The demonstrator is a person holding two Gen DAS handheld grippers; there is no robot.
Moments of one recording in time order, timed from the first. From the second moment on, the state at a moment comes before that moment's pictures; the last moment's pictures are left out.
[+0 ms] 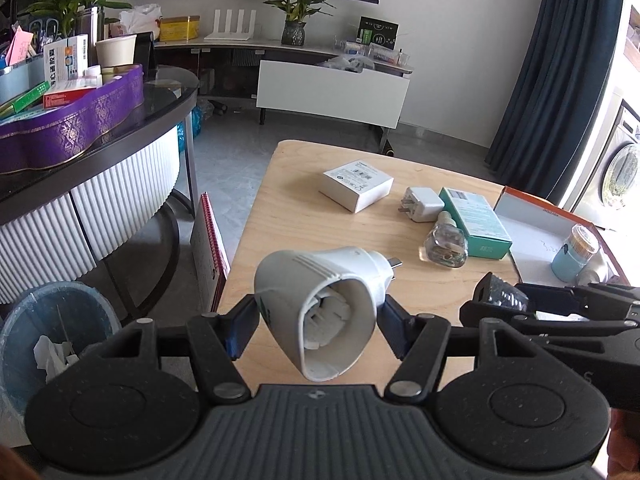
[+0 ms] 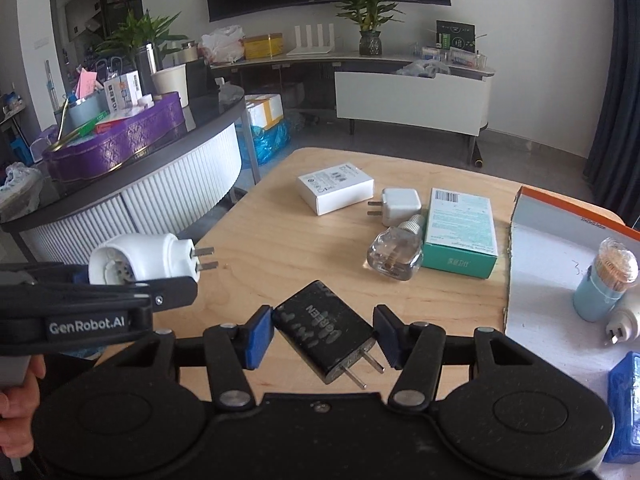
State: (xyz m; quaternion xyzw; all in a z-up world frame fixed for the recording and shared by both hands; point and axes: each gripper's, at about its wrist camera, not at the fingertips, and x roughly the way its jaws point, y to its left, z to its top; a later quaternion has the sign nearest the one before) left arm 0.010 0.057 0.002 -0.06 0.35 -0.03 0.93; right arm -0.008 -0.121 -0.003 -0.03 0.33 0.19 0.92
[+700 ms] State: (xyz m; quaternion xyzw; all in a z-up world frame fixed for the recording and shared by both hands) left arm -0.023 0.003 0.033 -0.05 0.32 -0.05 0.94; right arm -0.068 -0.191 0.037 0.01 0.30 0.12 0.95
